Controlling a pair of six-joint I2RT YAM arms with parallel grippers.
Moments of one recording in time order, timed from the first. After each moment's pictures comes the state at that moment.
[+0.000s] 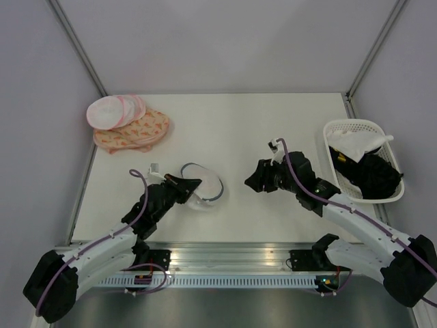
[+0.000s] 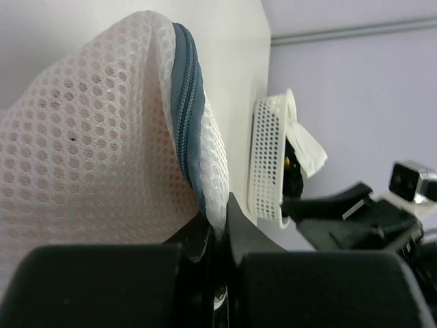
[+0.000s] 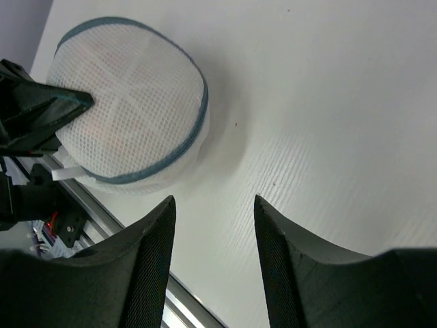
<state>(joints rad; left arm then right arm) -0.62 0.78 0.18 0.38 -0.06 -1.30 0.56 1.01 0.66 -0.15 -0.26 0.50</state>
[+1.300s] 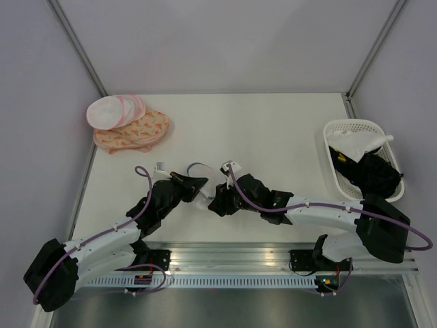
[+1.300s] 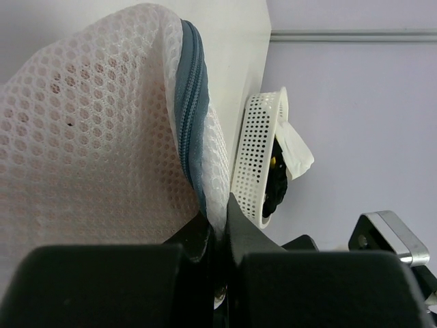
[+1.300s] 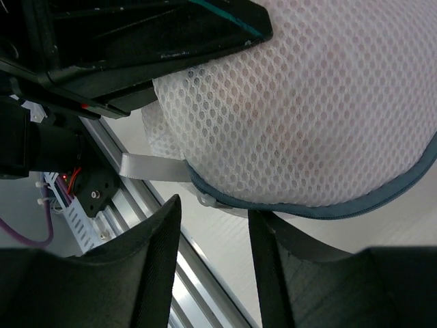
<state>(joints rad) -0.73 0.89 0.28 0.31 -0.17 -1.46 1.07 1.36 0.69 0.17 -0.02 0.58</state>
